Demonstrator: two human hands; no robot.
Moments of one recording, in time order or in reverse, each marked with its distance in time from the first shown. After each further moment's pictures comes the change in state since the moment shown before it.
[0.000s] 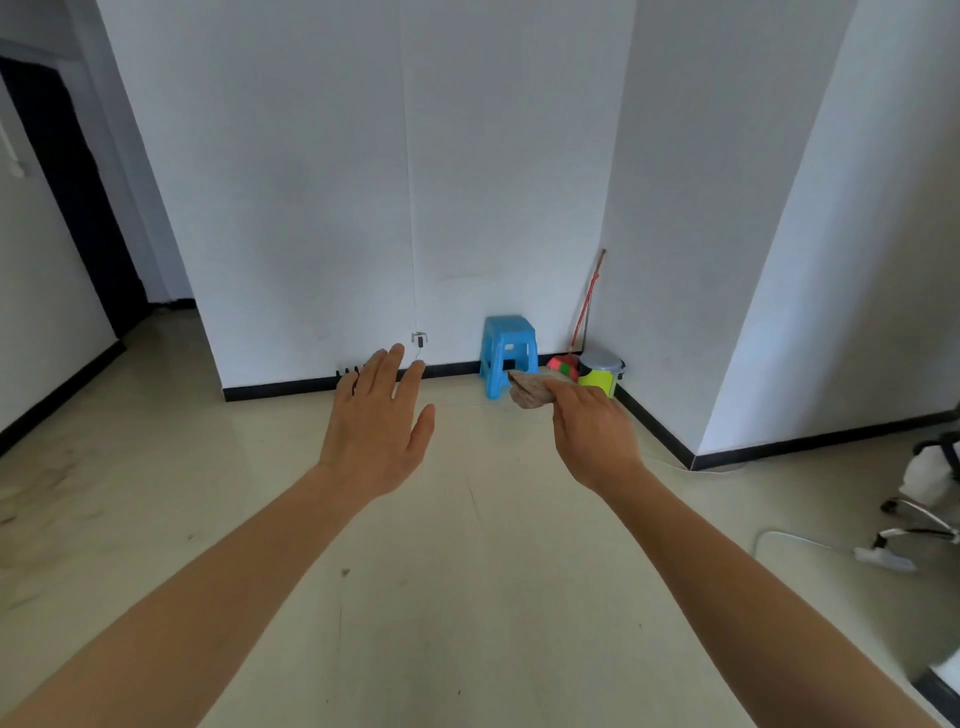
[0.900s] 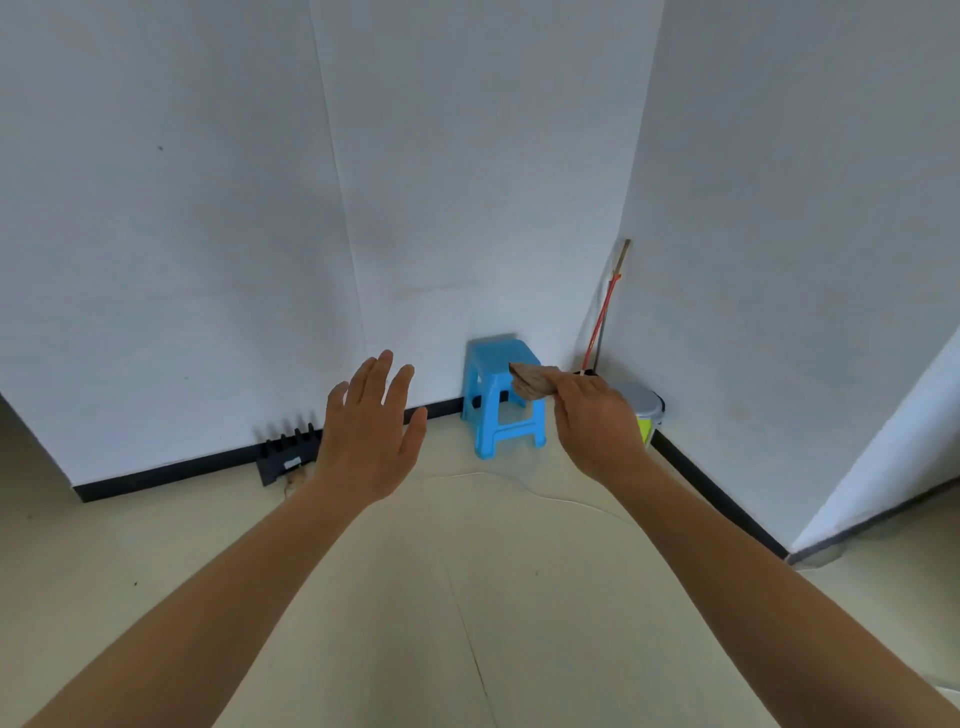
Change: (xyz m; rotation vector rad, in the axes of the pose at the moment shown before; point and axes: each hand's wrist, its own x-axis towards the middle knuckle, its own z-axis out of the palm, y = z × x) left_hand 0.705 -0.222 0.530 -0.143 -0.060 0.029; right_hand 0.653 0.228 0.551 -0.059 0.018 0.028
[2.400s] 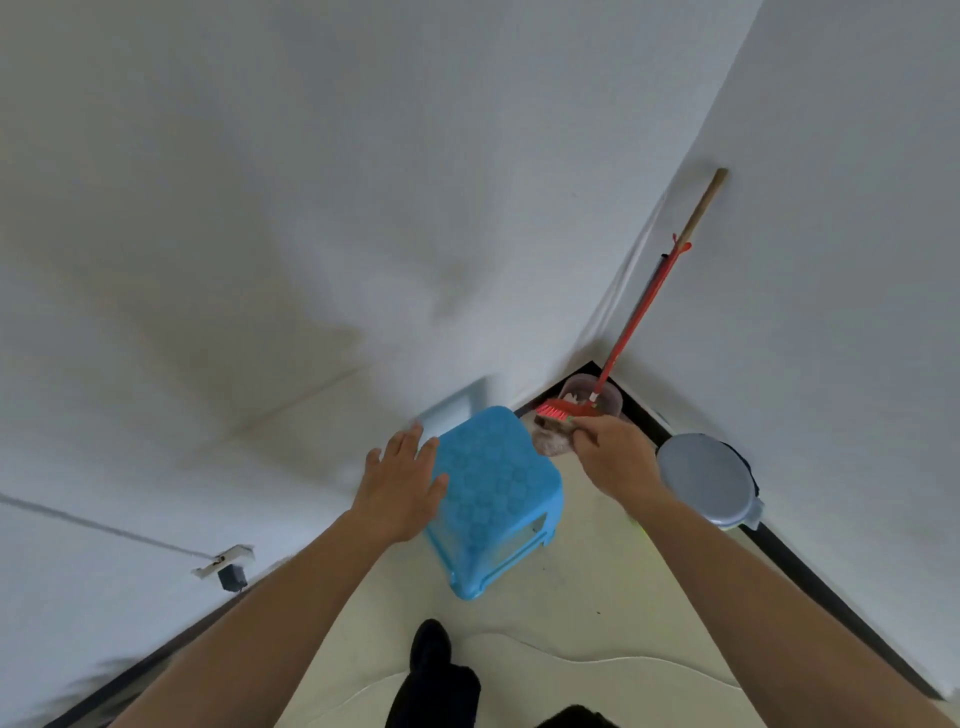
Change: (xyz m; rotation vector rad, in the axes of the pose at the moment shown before) left_hand 0.915 -0.174 0.760 -0.148 -0.838 0.222; right_hand 0.672 0.428 0.771 0.225 -0.556 0.863
